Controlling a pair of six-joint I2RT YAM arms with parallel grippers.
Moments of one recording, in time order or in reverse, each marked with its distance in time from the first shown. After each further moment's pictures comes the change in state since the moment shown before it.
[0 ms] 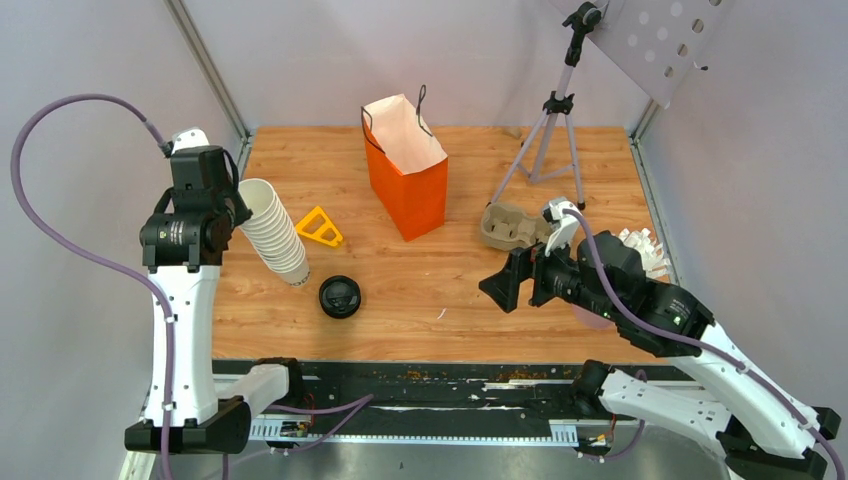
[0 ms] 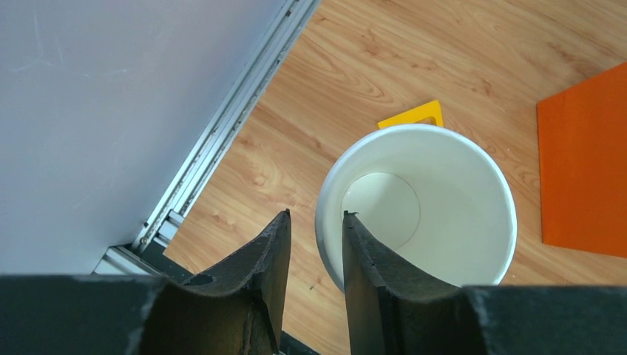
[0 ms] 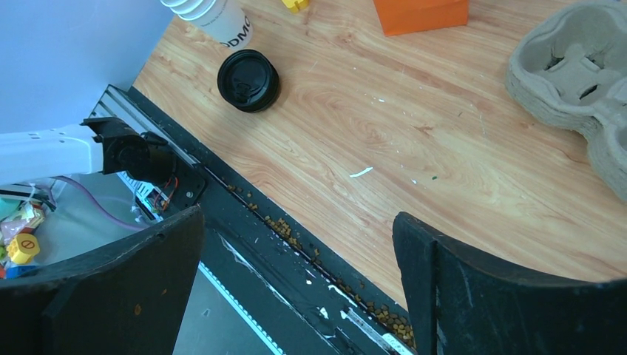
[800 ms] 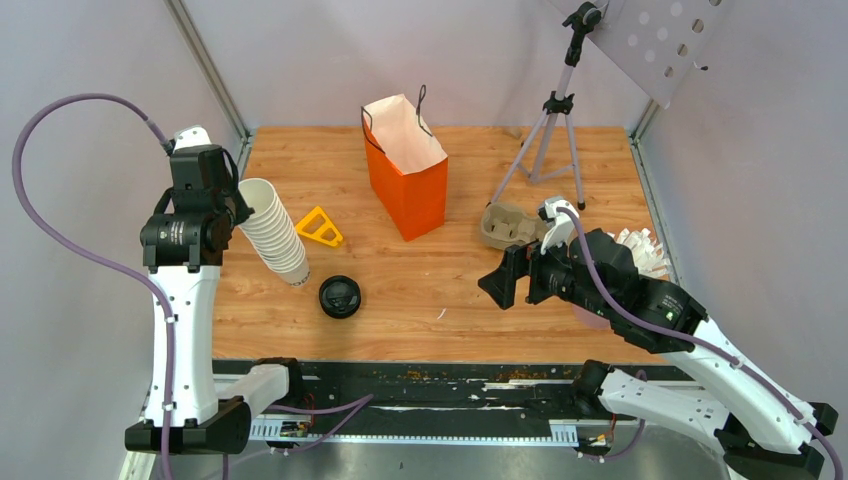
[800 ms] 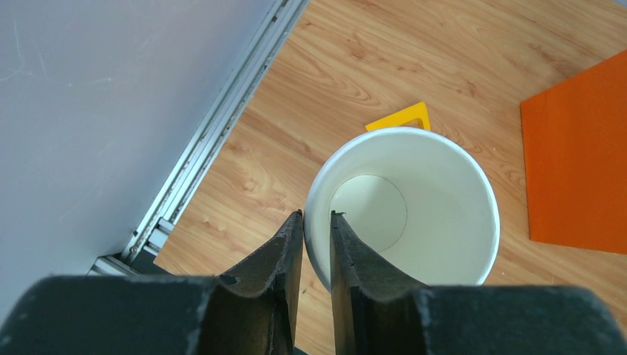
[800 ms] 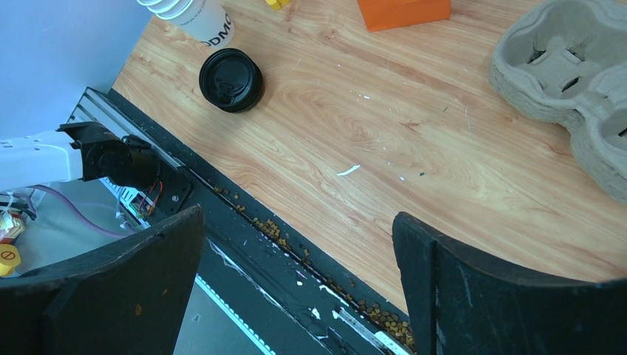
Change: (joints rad) left arm 0.001 -0.005 -0.012 0.026 0.035 0.008; right arm 0.000 0.026 0.000 -0.010 0.034 0.000
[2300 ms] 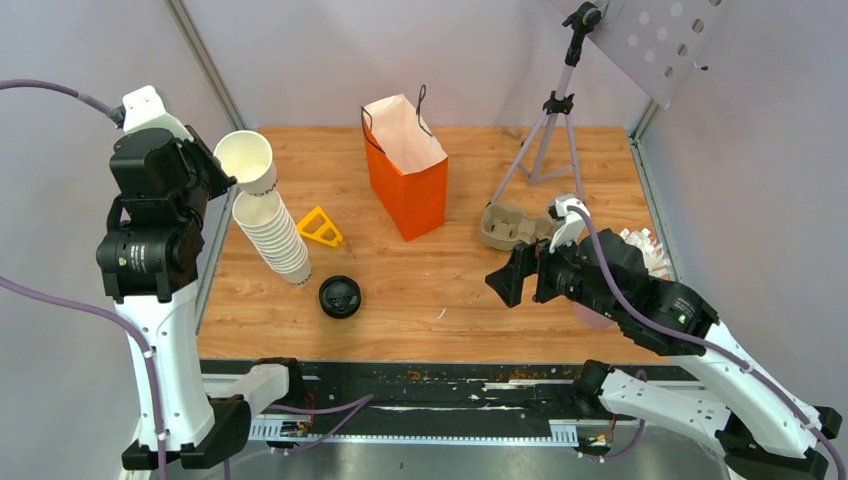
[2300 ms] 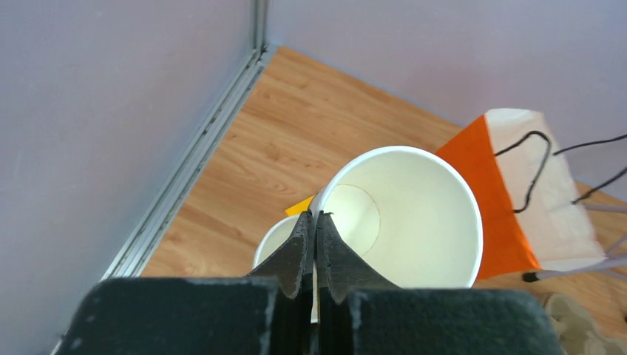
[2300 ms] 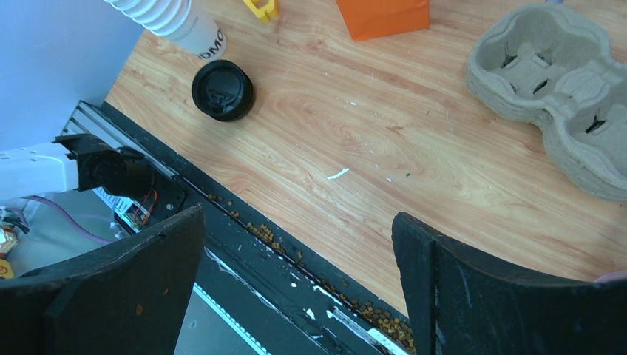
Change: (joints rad) left arm 0.000 0.014 0.282 0.055 0.100 -0.007; right arm 0.000 -0.009 0.031 -0.050 0.045 -0.001
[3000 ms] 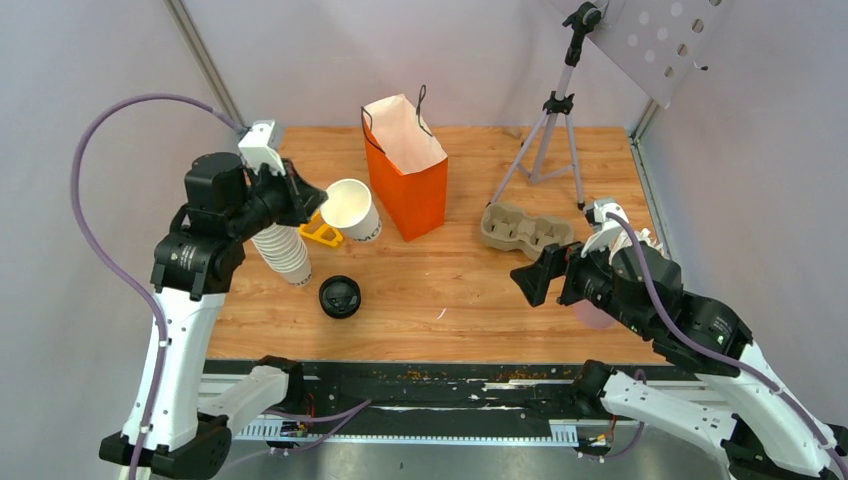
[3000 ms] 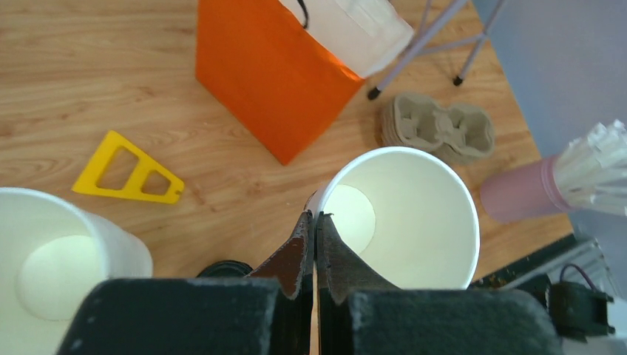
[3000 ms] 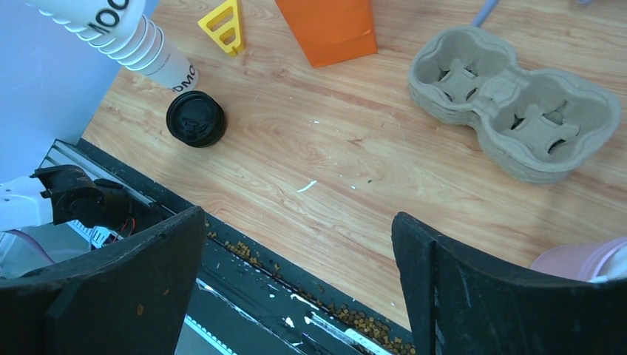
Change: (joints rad) left arm -0.211 -0.100 -0.345 0.181 0.542 0.024; right arm 0.000 -0.087 0.040 -0.071 0.128 -0.008
